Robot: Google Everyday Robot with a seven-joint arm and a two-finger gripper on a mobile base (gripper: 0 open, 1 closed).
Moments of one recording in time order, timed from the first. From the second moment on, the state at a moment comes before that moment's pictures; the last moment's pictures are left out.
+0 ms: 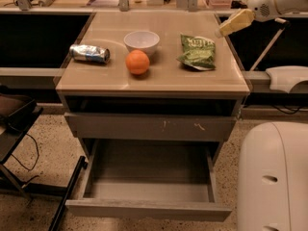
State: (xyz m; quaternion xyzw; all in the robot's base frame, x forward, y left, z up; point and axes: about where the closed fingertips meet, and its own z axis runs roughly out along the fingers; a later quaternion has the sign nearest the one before) arm 0.778 -0.254 0.962 -0.44 0.75 0.11 0.49
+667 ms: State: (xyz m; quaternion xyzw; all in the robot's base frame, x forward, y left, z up) arm 0.775 -0.235 0.946 -0.48 0.73 0.12 0.47
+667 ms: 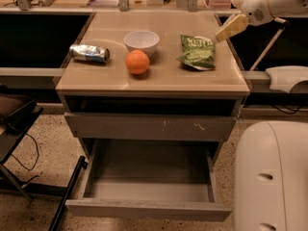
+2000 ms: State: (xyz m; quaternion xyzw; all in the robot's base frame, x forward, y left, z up) arm 0.804 -0.185 0.834 -0.54 0.75 0.13 0.37
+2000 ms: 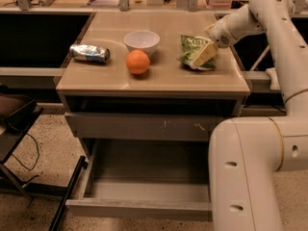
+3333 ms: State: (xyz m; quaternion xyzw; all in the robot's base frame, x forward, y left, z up) arm 0.805 -0.184 0.834 -0.54 0.75 0.13 0.37
